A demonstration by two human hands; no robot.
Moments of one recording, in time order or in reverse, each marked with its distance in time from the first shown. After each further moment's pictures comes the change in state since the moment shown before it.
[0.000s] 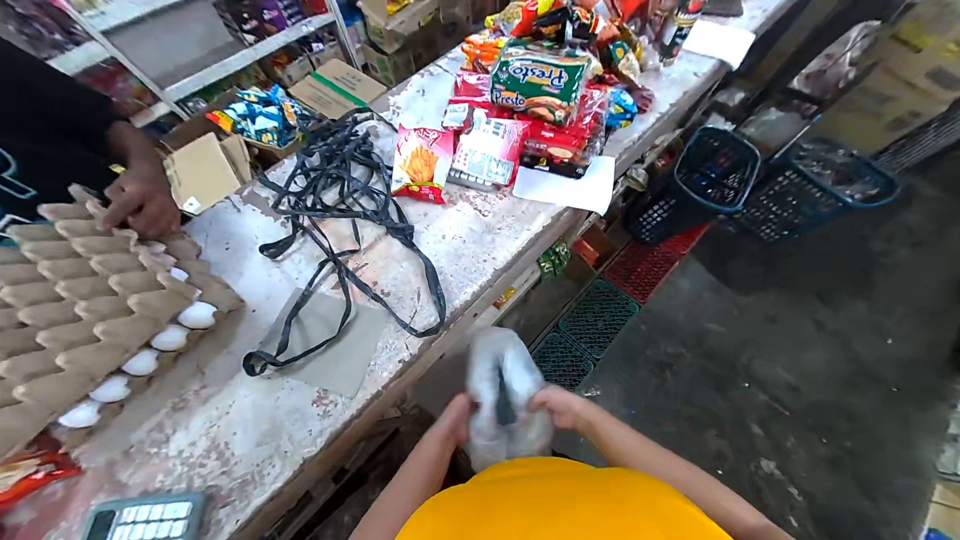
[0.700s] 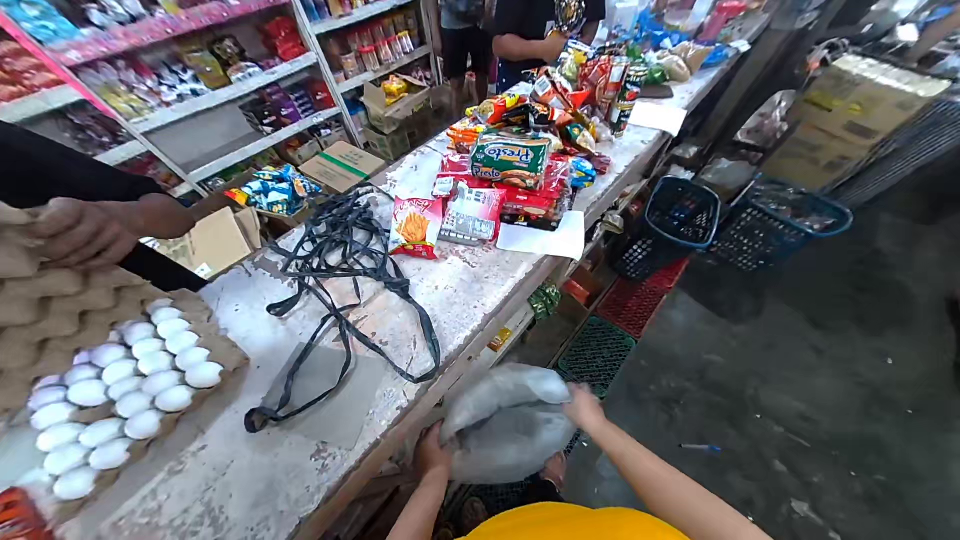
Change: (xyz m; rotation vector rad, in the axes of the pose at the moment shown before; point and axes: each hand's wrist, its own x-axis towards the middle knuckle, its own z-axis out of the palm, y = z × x) left_hand 0.018 0.006 -0.031 0.946 0.389 0.411; right_hand 0.027 -0.026 -0.062 -0.889 0.483 -0.215
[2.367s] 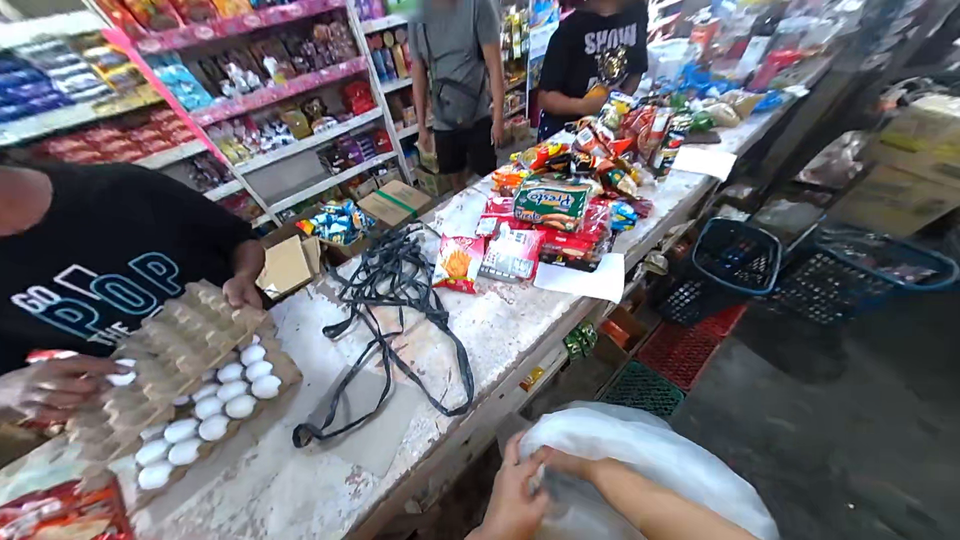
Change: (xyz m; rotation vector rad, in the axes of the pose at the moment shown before) left_hand -0.069 0.106 -0.032 -0.457 -0.047 0.768; right_hand -0.051 -0.127 0.000 -0.146 -0.520 -0.580
